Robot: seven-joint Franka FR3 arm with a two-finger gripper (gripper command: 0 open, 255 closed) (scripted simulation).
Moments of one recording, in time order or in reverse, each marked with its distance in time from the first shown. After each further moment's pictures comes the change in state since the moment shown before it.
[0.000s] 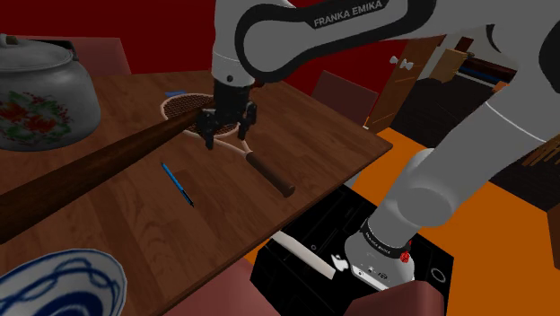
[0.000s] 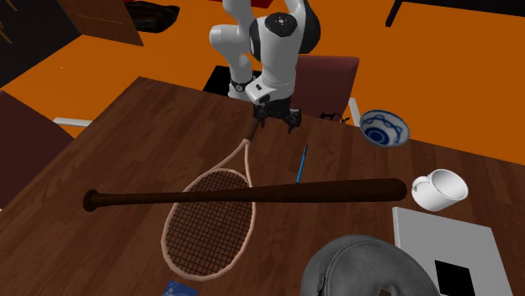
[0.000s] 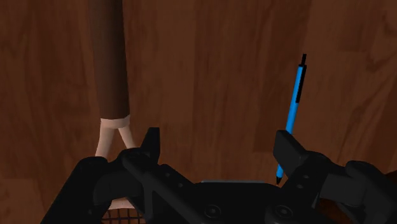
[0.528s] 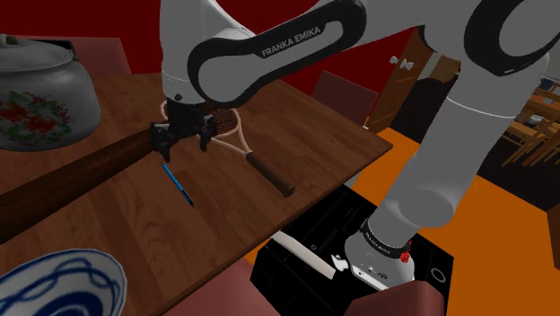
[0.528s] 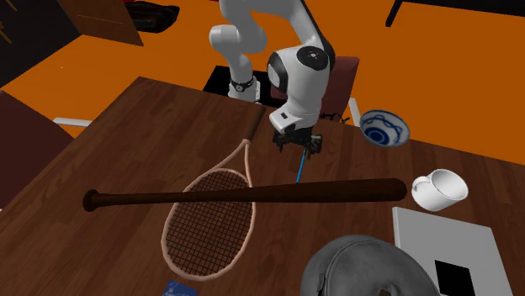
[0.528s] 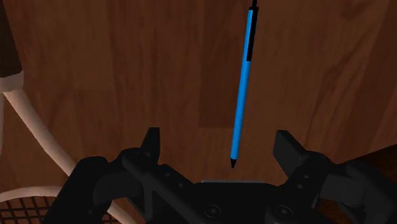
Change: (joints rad) arm 0.034 0.306 0.075 0.198 -0.210 0.122 0.225
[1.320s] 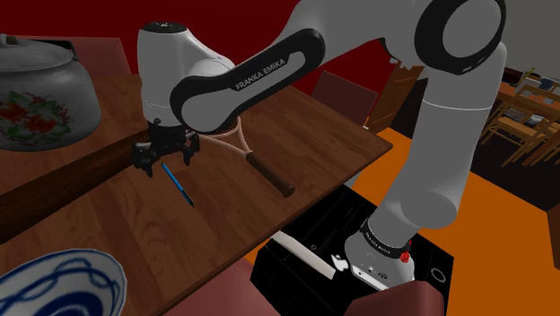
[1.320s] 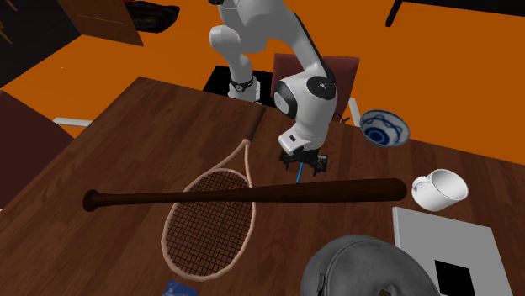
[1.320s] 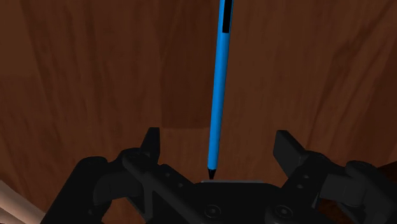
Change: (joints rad) arm 0.057 0.196 -0.024 0.091 -0.150 0.092 0.119
